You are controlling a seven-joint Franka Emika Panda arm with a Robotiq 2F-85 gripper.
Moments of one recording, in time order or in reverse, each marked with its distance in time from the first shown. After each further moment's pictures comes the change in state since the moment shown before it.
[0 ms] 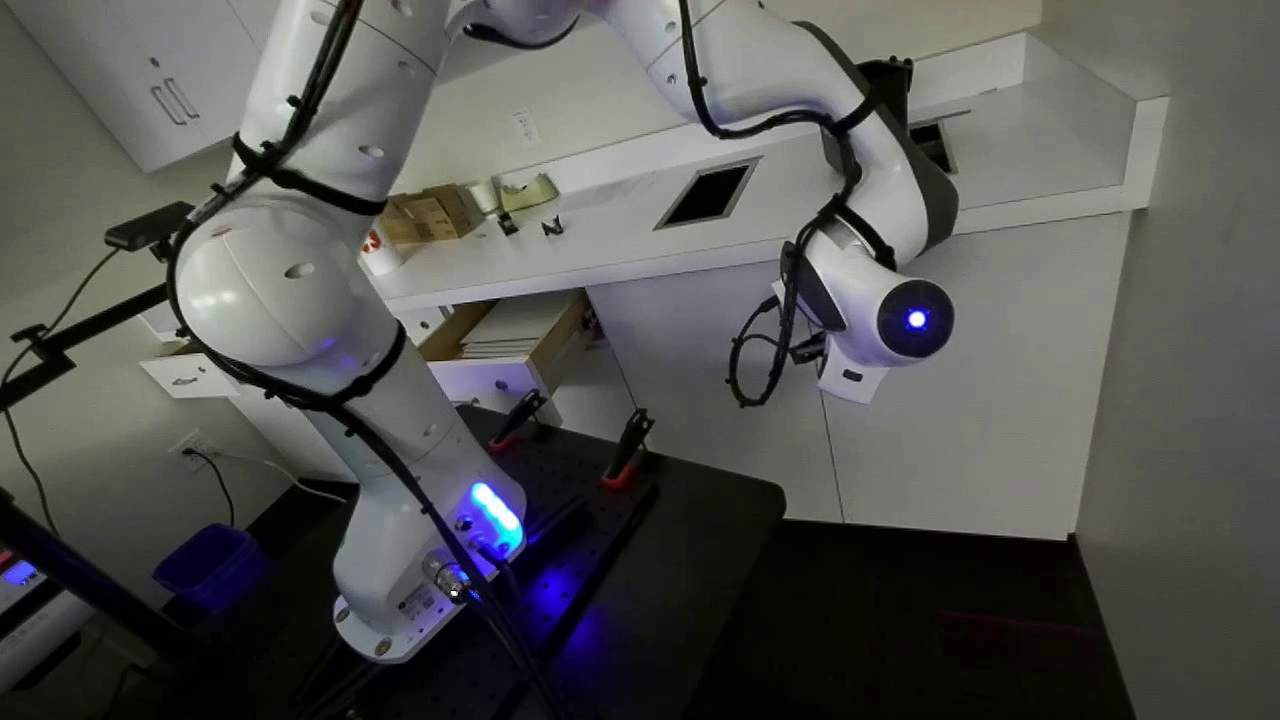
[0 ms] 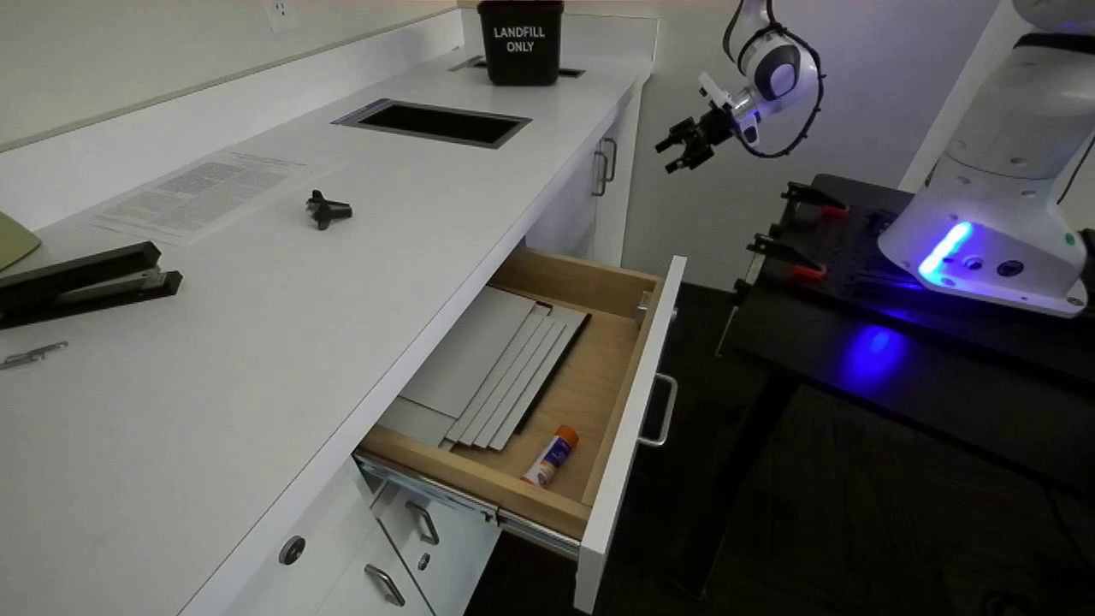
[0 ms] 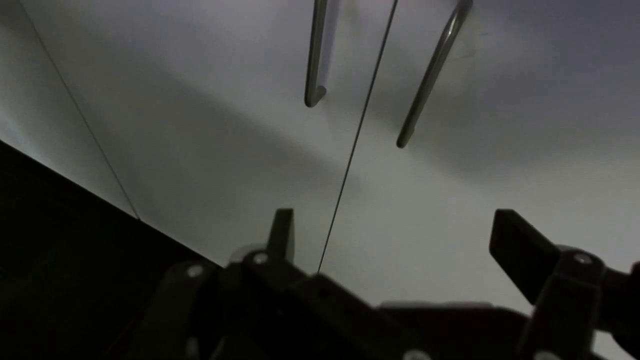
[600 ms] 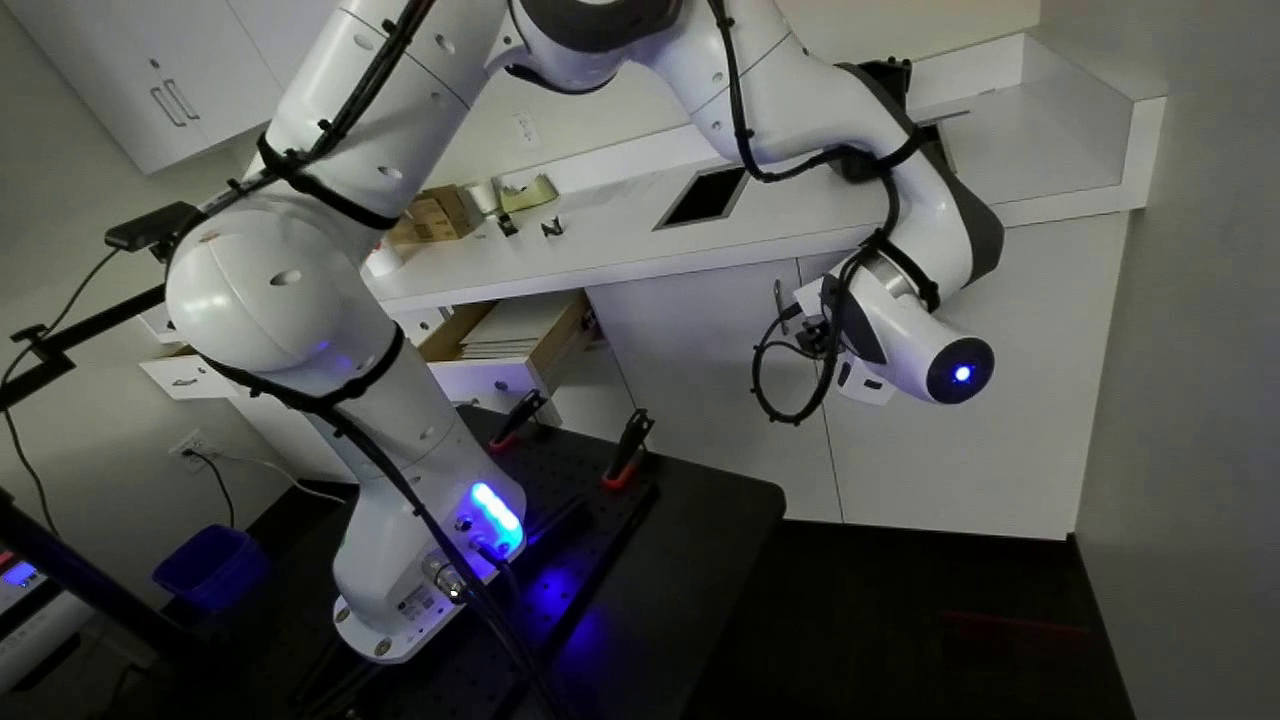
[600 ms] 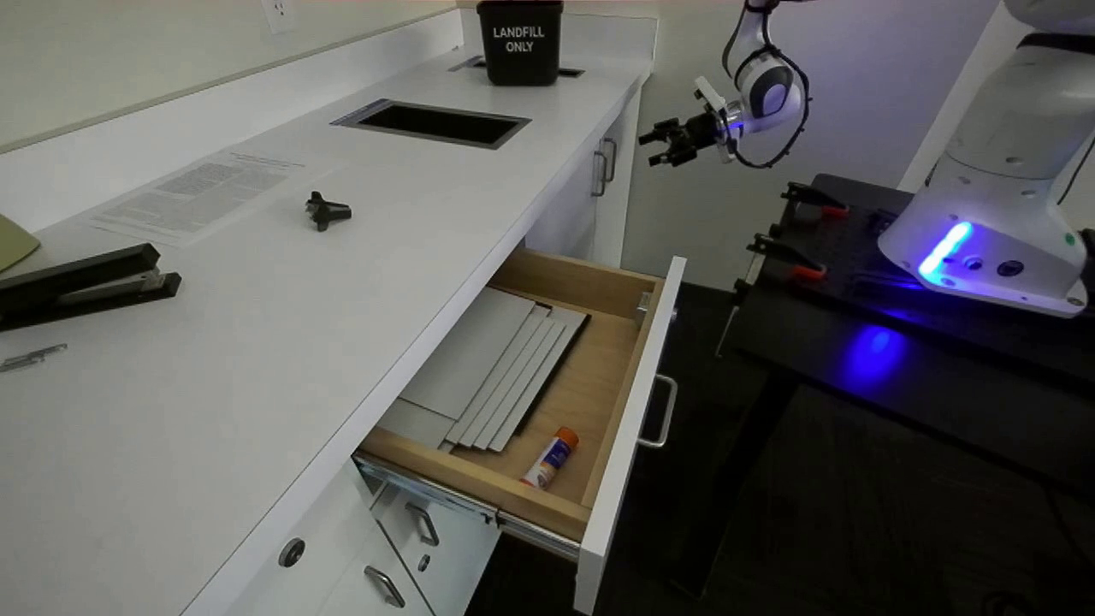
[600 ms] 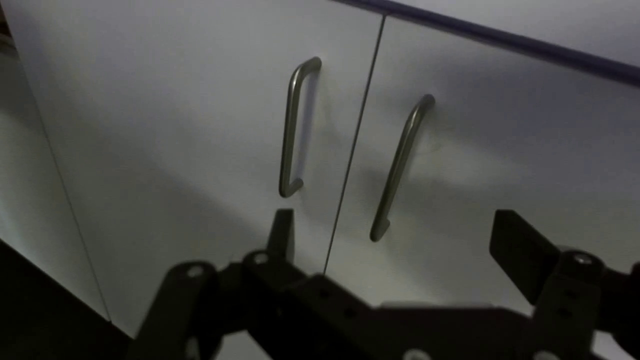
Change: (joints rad) arm -0.073 0.153 0.015 0.183 0.018 -0.311 -0.030
